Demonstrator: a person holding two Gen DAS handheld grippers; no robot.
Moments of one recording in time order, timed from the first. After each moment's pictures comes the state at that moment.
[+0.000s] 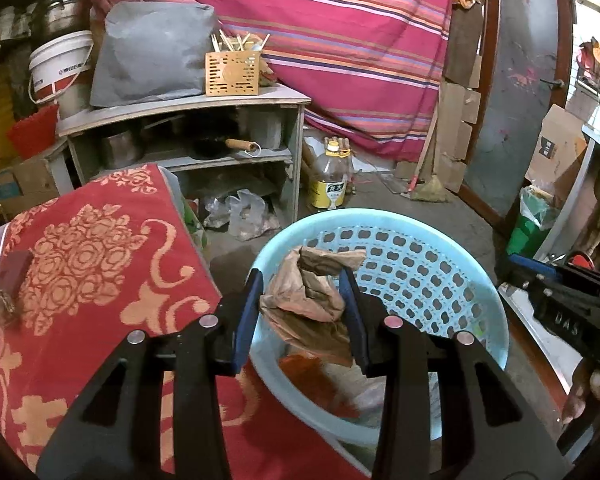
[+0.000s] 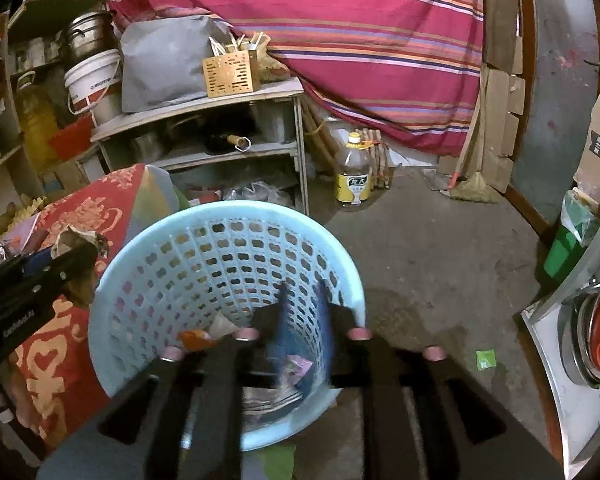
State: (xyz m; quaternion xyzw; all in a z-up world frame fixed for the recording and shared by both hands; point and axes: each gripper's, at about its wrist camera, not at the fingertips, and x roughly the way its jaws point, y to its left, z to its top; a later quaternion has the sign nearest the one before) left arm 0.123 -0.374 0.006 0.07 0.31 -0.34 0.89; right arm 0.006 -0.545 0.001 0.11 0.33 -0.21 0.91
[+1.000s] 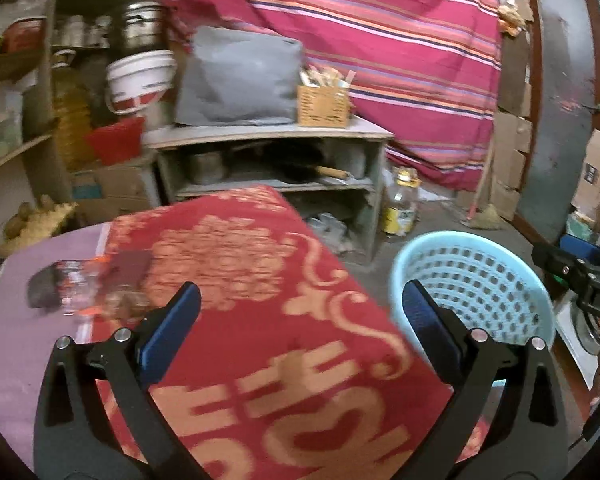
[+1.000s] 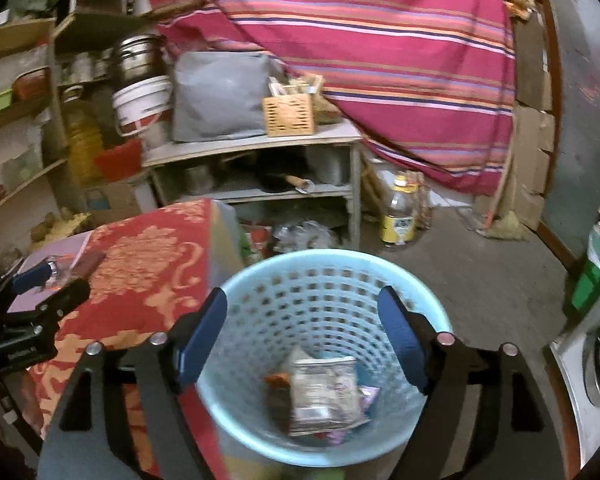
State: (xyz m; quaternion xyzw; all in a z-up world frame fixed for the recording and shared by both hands) left arm 0.127 -0.243 0.044 0.07 0.26 -0.22 0.94; right arm 0.029 -0.453 0.045 0.09 0.26 -0.14 0.95
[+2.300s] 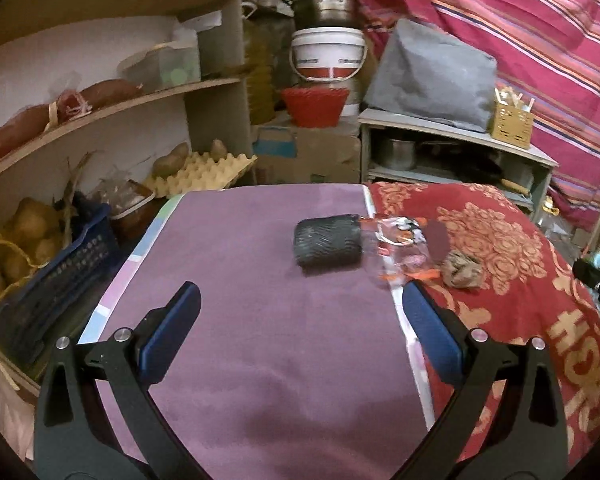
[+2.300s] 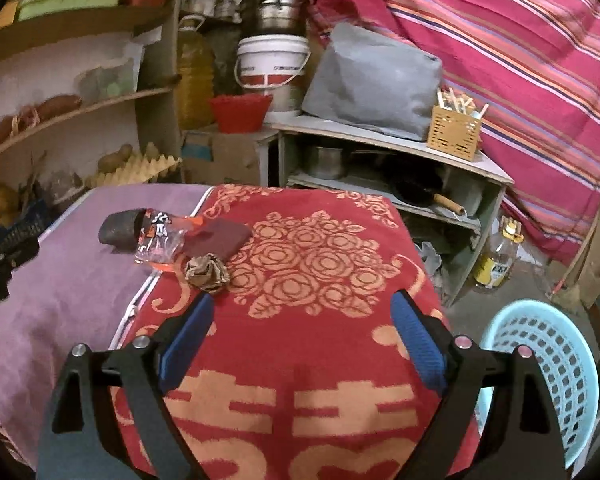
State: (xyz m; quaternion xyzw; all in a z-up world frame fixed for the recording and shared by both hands) left arm 0.181 0.042 0.037 0.02 0.28 -0.01 0.96; right arm 0.161 -0.218 0.025 -0.03 0.29 -0.02 0.96
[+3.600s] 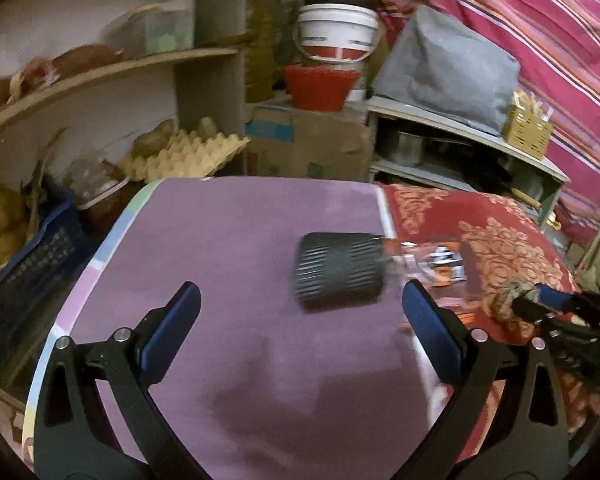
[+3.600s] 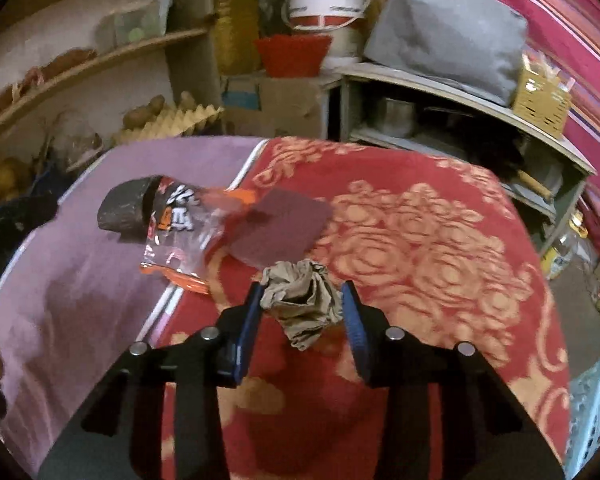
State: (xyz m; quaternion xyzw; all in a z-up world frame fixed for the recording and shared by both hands) left arm 0.263 0.042 0.017 -0.01 0.31 -0.02 0.95; right arm 0.246 -0.193 -0.014 0.00 0.37 0.06 0.93
